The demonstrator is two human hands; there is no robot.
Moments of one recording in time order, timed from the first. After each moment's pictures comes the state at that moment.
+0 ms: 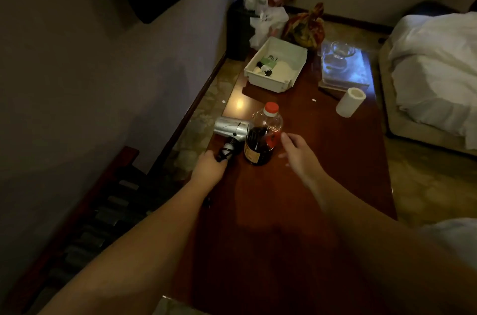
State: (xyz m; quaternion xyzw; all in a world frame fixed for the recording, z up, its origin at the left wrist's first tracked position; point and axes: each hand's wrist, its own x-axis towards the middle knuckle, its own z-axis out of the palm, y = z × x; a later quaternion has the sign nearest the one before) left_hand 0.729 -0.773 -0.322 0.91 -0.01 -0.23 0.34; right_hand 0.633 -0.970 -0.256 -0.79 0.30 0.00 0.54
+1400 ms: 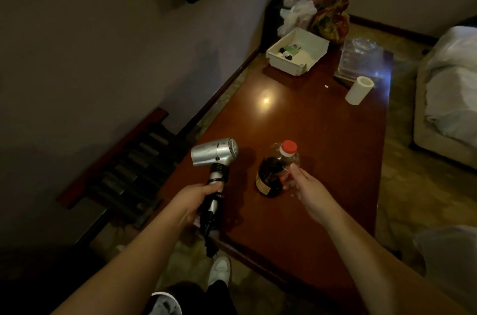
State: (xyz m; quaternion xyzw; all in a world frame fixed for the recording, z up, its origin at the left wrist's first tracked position) left_hand 0.480 -0.689 -0.302 0.63 0.22 -0.37 0.65; right_hand 0.428 -0.962 -0.272 -0.73 0.21 0.14 0.64
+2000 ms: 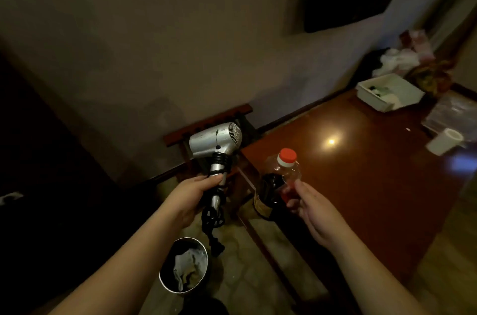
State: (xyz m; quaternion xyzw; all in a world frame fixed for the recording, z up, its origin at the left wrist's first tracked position) left_hand 0.235 -0.560 -0.209 0.56 0.28 -0.12 0.77; right_hand 0.272 -0.823 -0.193 -0.71 0.03 0.25 0.66
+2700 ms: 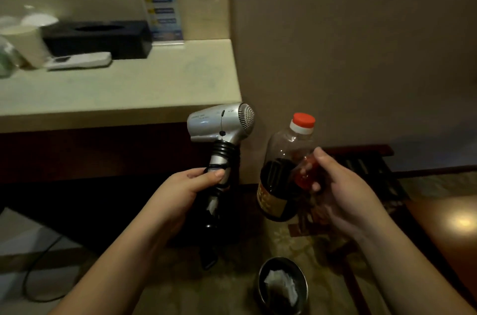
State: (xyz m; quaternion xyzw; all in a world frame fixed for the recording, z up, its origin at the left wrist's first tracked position) left_hand -0.005 -0.270 -0.089 0.56 0.36 0.11 0.74; right_hand 0.166 -0.450 -0.081 -0.62 -0.09 0.37 0.69
